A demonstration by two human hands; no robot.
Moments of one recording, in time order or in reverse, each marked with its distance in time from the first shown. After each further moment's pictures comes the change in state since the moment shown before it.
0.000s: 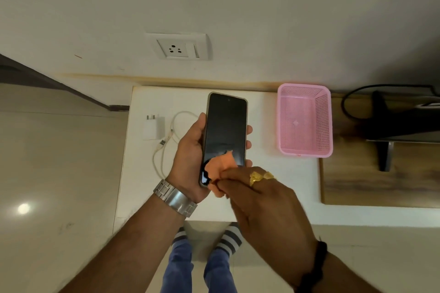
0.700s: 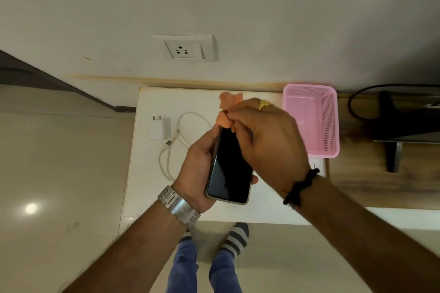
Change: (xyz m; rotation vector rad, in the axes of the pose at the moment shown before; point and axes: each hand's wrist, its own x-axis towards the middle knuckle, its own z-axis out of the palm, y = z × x) left_hand -0.015 -0.002 -0.001 0.099 0.104 -0.053; right_hand 0.076 0.010 -0.030 0.019 0.301 0.043
